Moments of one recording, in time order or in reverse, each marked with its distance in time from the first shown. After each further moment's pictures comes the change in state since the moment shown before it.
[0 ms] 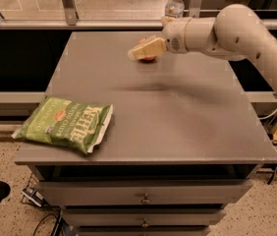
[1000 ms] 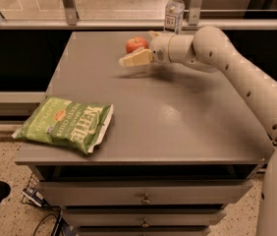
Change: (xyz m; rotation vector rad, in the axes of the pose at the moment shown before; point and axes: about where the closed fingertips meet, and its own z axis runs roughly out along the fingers) arm 0.047 -0.018 0.072 -0.029 -0.044 0.061
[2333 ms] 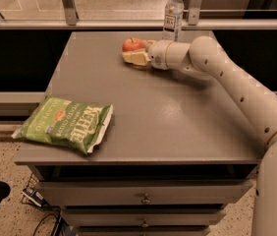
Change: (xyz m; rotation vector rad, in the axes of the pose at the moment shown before) arm 0.023 -0.009 0.018 0.019 -0.033 0.054
